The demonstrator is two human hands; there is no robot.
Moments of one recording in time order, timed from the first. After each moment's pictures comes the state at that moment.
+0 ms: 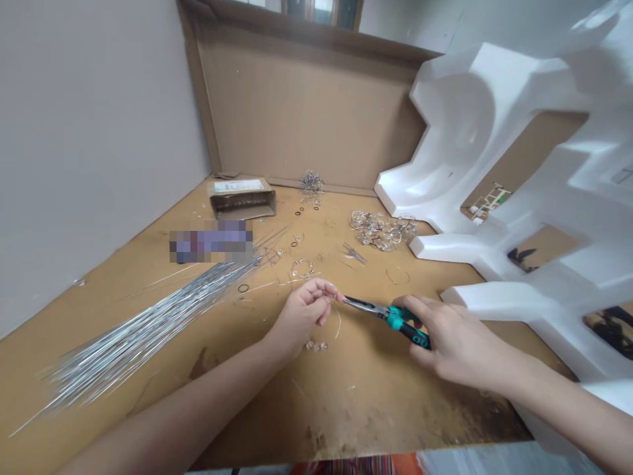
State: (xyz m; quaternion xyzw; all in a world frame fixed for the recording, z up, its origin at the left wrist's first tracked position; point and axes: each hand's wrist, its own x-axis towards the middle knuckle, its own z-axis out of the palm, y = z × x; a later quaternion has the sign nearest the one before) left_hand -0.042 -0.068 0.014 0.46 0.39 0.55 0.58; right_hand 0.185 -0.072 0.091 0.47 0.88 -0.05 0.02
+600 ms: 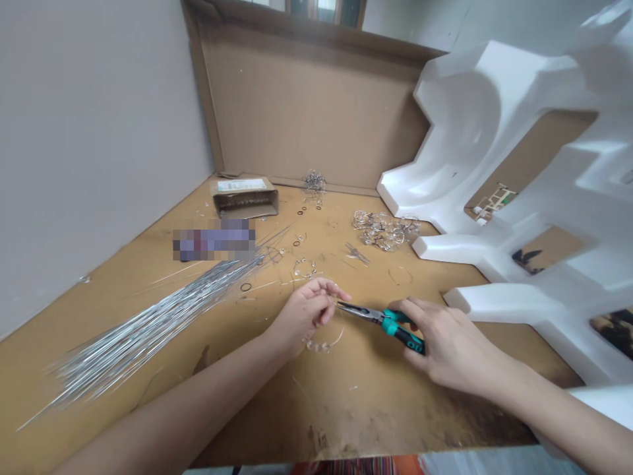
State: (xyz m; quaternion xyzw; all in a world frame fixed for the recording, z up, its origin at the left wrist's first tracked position) left_hand -0.043 -0.068 0.019 0.39 0.35 0.54 0.66; right_hand 0.176 -0.075 0.080 0.45 0.89 -0.02 0.00
